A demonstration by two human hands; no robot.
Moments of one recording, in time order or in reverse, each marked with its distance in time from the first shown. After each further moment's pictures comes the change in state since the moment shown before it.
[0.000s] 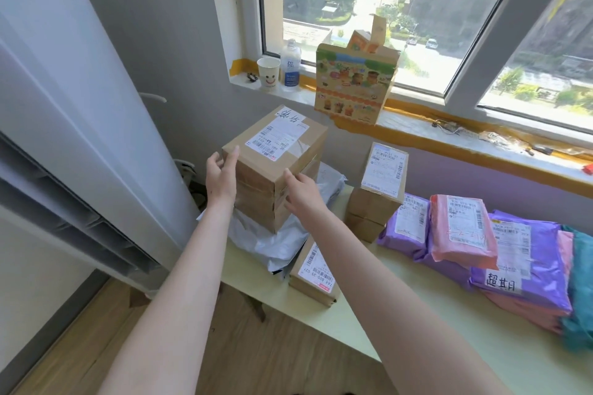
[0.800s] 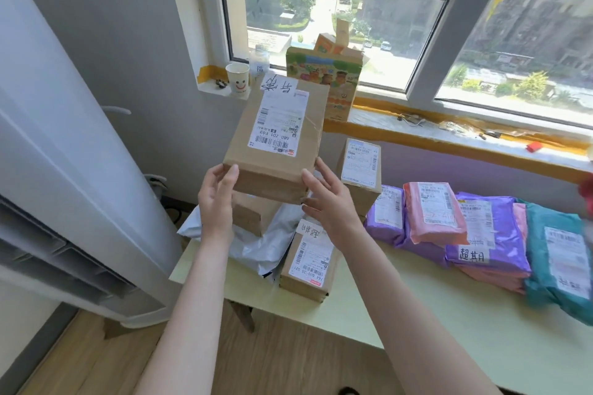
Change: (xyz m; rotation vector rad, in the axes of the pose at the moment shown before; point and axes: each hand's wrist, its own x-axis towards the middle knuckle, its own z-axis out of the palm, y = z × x) left_hand -0.054 -0.007 -0.008 -0.380 -0.317 0.155; right_hand -0.077 0.004 -0.057 0.288 0.043 -0.253
